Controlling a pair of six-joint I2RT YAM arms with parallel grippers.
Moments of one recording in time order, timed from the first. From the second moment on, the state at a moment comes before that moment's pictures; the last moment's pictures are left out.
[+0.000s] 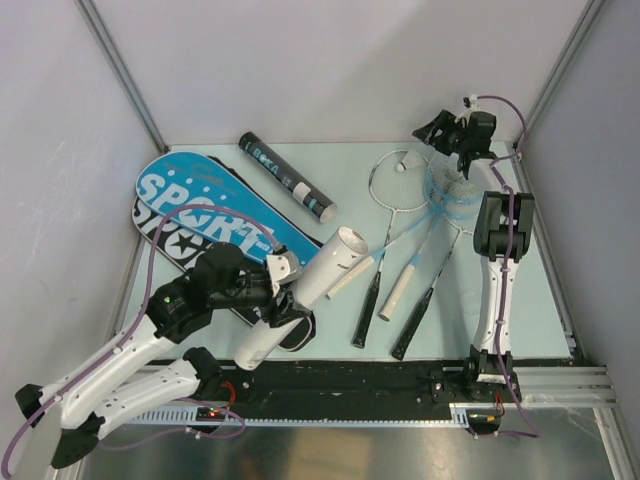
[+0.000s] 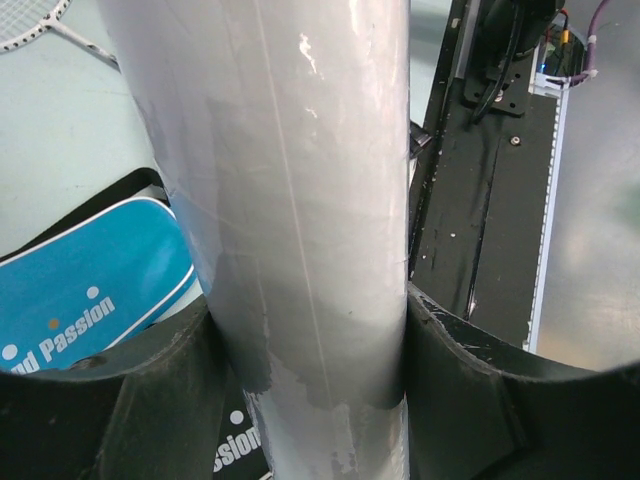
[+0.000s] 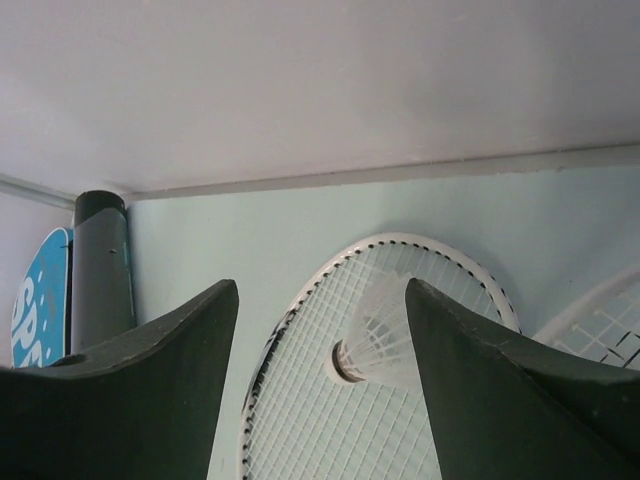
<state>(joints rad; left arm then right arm) -0.81 0.74 0.82 -0.54 0.47 0.16 -0.07 2.50 2.09 0.14 -0.55 0.55</state>
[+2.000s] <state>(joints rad) -0.81 0.75 0.81 -0.54 0.39 0.15 0.28 0.99 1.28 -0.27 -0.72 0.43</state>
